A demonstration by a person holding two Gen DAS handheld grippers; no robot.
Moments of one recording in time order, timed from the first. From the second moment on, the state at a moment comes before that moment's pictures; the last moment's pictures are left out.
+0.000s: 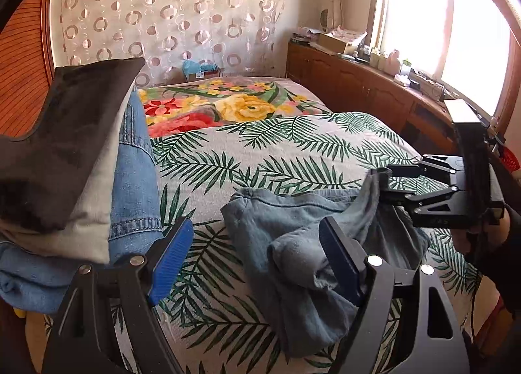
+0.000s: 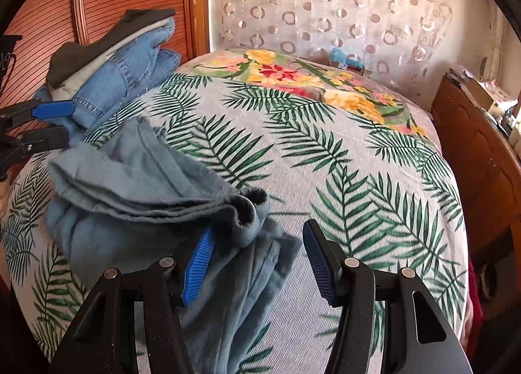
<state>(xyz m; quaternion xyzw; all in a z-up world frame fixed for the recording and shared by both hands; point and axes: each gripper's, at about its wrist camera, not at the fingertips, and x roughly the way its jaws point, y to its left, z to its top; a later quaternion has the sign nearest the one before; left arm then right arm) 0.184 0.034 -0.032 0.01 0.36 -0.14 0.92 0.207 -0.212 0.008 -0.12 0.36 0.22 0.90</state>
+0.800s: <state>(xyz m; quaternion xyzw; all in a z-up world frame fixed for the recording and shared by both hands) 0.222 0.018 -0.074 0.05 0.41 -0.12 0.90 0.217 -0.221 -0.004 -0.08 0.38 0.22 0.89</state>
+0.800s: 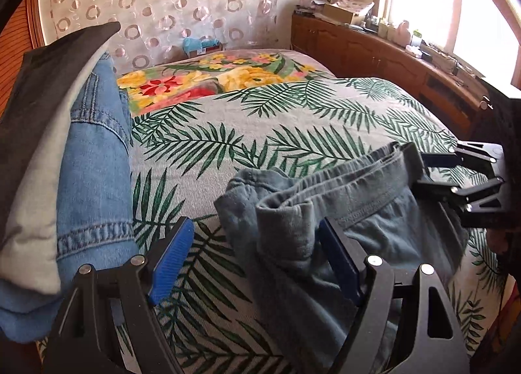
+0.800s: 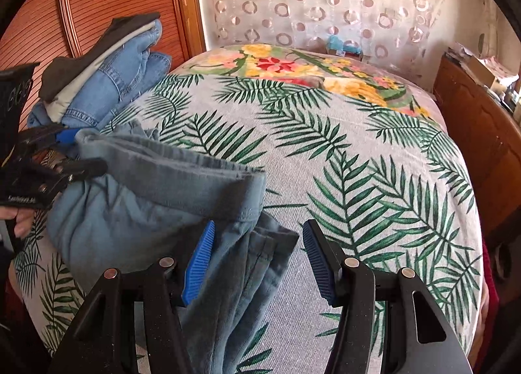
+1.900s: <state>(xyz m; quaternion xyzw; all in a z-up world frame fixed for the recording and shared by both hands) 0.147 0.025 -0.076 -0.01 0.40 -0.16 0.90 0.201 -0.213 -0.005 -0.07 0.39 0.23 0.89</state>
